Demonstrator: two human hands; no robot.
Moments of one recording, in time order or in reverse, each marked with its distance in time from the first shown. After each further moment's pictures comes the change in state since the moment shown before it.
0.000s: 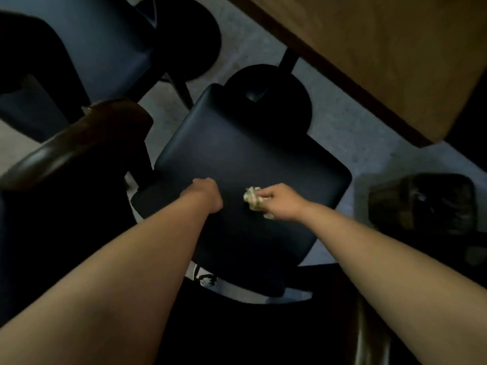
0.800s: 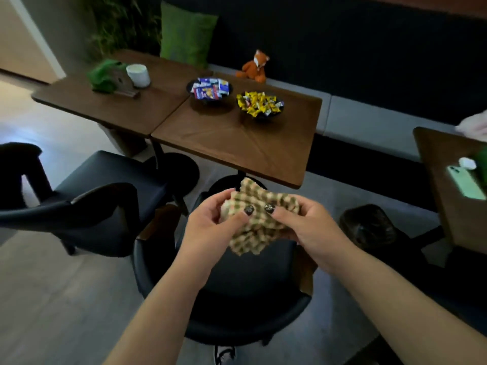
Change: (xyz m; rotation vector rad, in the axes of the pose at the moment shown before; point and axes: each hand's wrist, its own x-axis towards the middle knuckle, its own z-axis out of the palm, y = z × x) left_hand -0.451 -0.012 -0.086 -1.227 0.245 0.762; right_hand -0.423 -0.148 0.009 0.786 0.533 -0.446
